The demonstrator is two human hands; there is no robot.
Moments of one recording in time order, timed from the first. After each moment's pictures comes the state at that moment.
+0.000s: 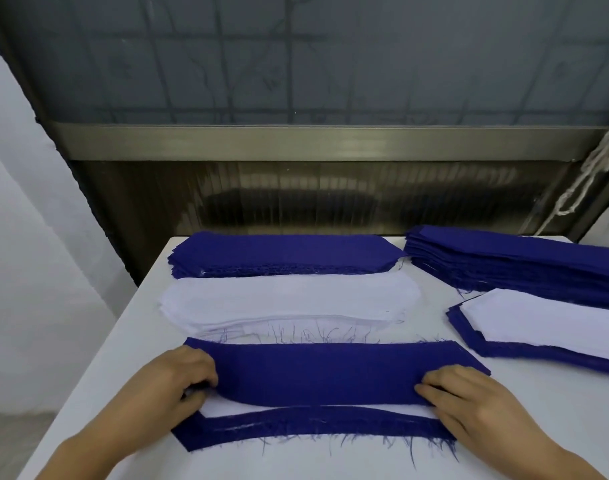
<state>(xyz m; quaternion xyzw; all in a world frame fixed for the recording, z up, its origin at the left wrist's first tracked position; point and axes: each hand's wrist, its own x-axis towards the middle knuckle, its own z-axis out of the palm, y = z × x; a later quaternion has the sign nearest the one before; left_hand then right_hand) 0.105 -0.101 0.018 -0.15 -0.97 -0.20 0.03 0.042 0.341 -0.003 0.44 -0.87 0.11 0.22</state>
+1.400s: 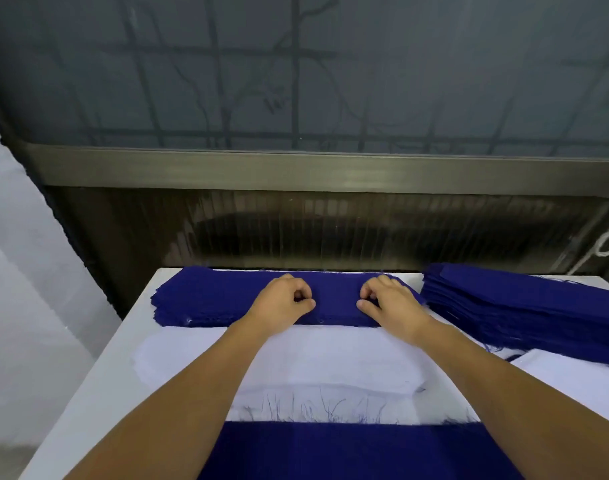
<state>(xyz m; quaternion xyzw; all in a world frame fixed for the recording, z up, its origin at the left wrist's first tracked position) -0.141 -0.006 0.033 -0.02 -0.95 -0.31 0.01 -0.198 0.229 0.011 0.23 -0.96 0.19 0.00</state>
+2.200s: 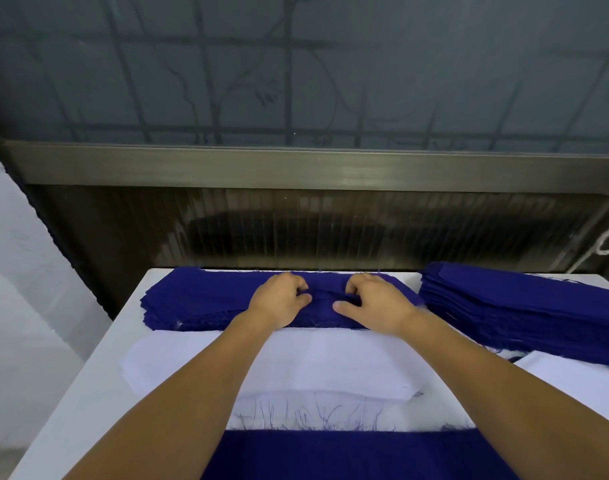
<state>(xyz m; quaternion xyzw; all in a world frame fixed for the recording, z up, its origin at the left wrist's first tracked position) -0.168 0.002 0.026 0.01 -0.97 -0.25 0.00 -0.206 0.206 0.019 0.25 -0.96 0.13 0.00</state>
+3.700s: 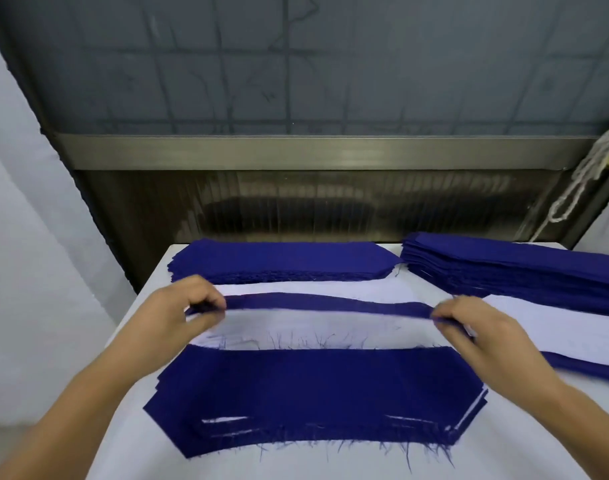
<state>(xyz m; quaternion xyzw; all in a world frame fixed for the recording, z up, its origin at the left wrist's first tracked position) 0.058 -0.091 0.085 -0.12 -0.94 -0.30 0.15 0.006 0.336 0.069 0.25 -0.93 0.22 0.17</state>
